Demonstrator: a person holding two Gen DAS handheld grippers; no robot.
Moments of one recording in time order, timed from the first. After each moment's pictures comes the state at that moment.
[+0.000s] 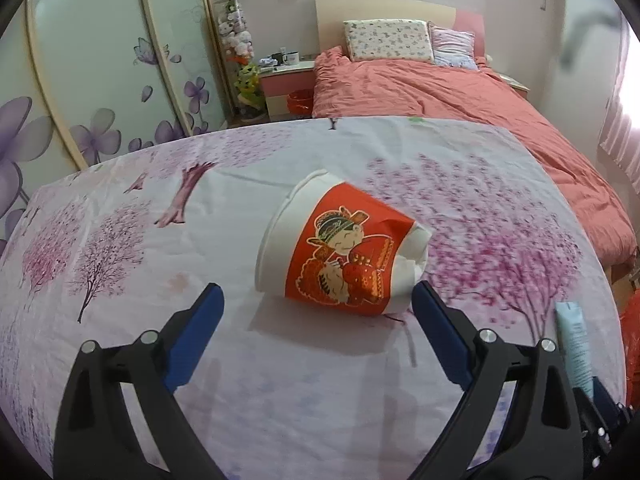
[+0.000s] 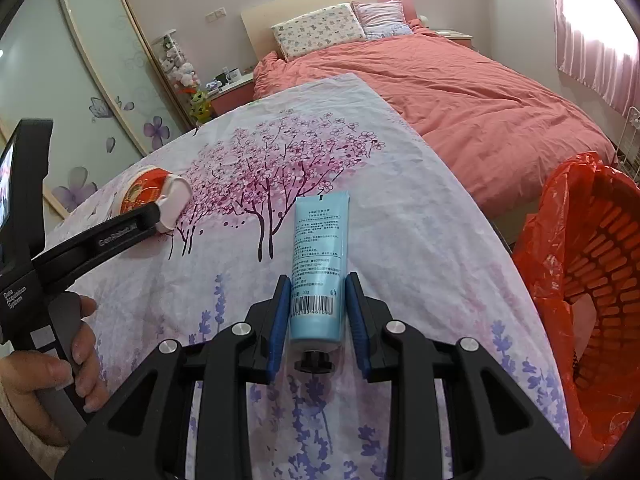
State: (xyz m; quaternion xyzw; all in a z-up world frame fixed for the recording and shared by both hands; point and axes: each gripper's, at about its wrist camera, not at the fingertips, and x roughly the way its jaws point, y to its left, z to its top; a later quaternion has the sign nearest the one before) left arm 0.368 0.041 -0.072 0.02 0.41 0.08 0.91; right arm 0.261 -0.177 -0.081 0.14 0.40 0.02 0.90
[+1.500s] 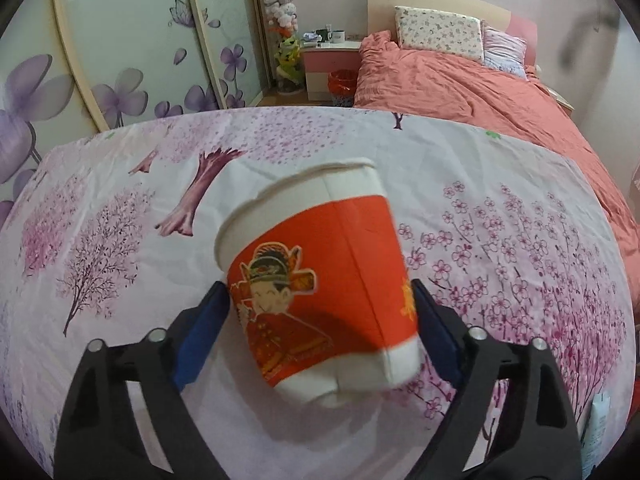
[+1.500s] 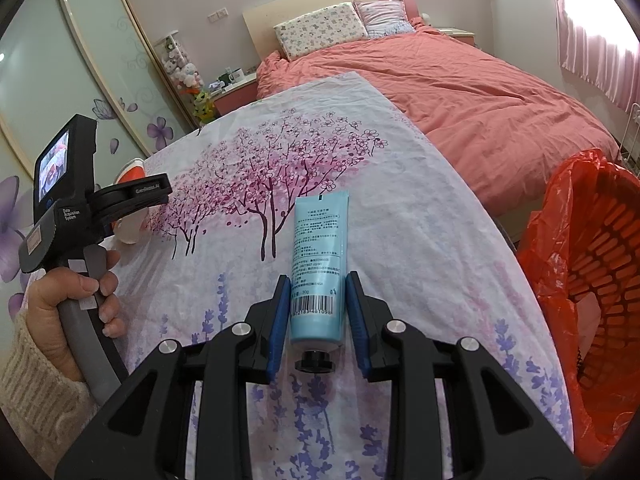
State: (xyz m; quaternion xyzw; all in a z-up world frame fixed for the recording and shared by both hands) left arm 0.433 0.077 -0.091 -0.04 0.44 0.14 0.88; right arm 0.260 -0.181 -0.085 0.15 0.40 0.03 0.90
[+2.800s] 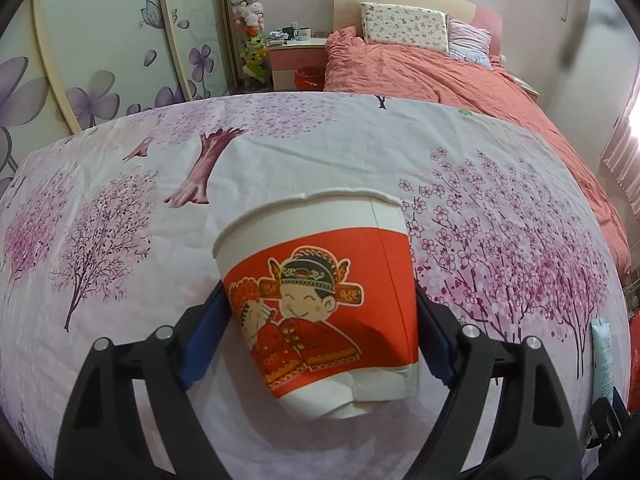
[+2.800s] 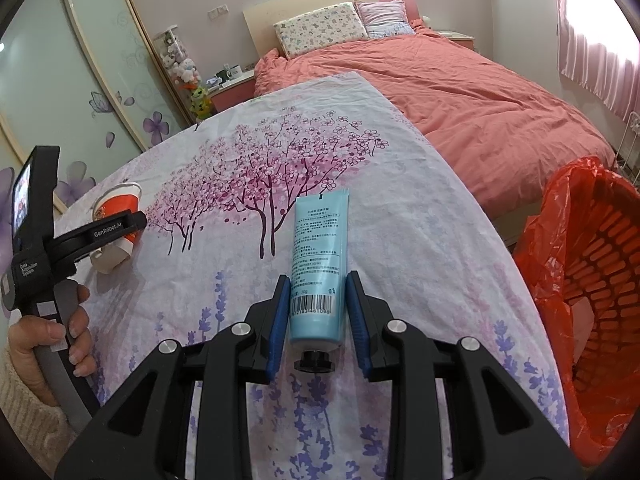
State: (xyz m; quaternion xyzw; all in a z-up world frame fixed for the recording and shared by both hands) left arm 0.388 0.096 -0.093 -0.03 0.45 0.07 0.89; right arm 0.261 -0.175 -0.082 0.13 0.41 0.02 0.90
